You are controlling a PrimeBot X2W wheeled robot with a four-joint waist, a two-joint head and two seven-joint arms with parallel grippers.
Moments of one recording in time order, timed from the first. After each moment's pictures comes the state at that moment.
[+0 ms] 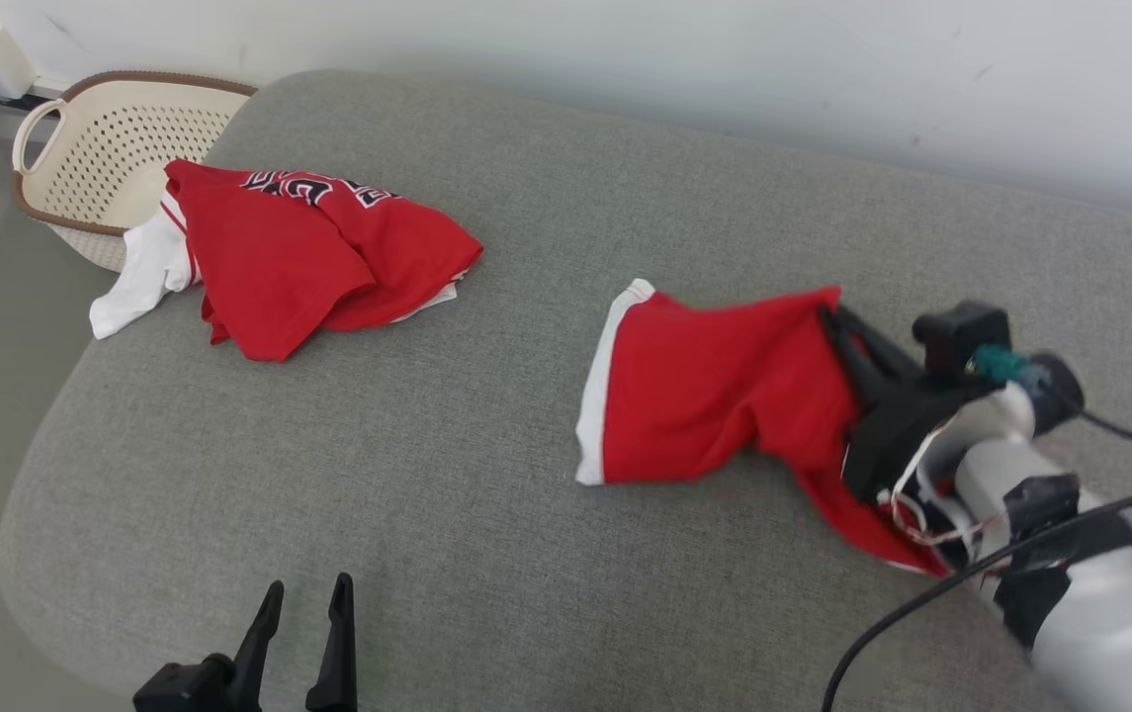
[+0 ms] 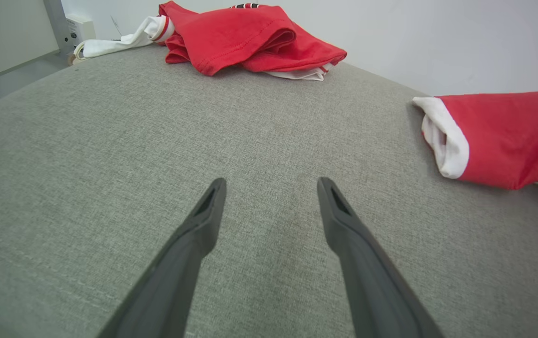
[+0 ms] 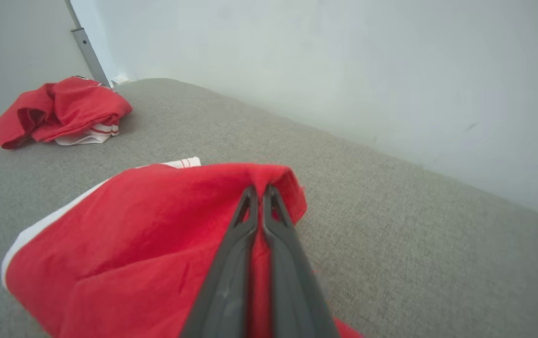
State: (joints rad) left arm -0.16 0.05 -0.11 0.30 -0.31 -0.02 -0.26; right arm -0.81 -0.37 0.85 0.82 0.58 0.13 -0.26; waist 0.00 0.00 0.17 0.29
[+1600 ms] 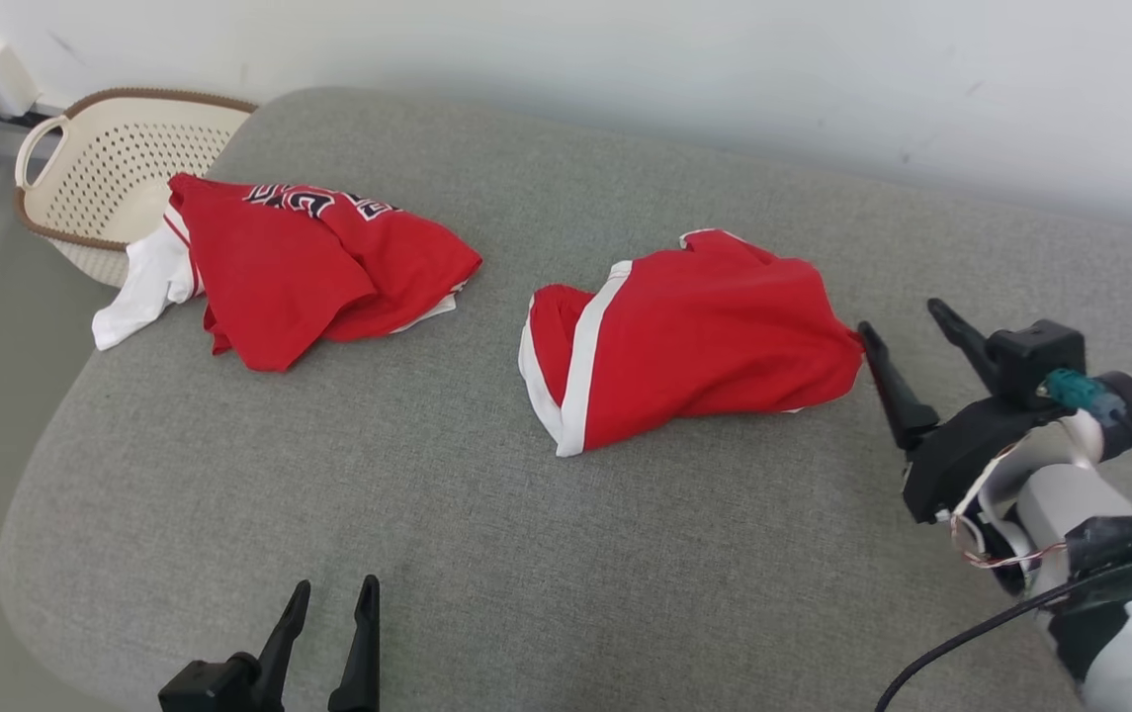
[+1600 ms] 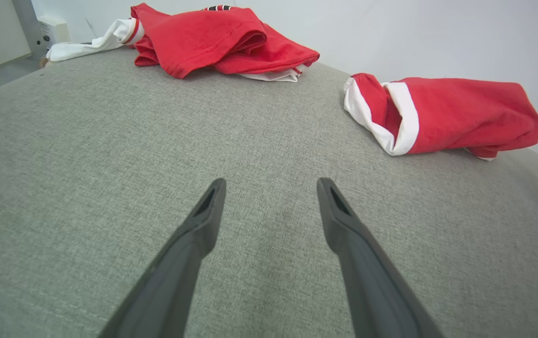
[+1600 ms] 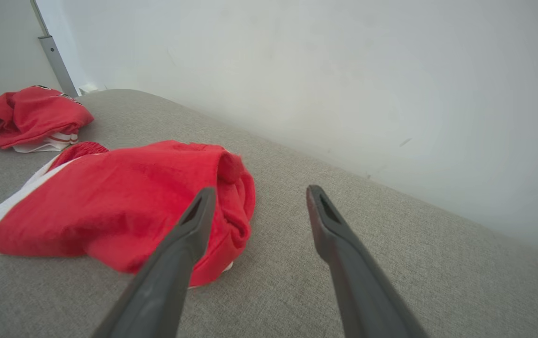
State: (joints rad) left arm -0.16 0.05 -0.16 0.30 -0.32 -0.02 -0.26; right arm -0.73 -0.45 0.73 0.74 0.51 0.13 -0.26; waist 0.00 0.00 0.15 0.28
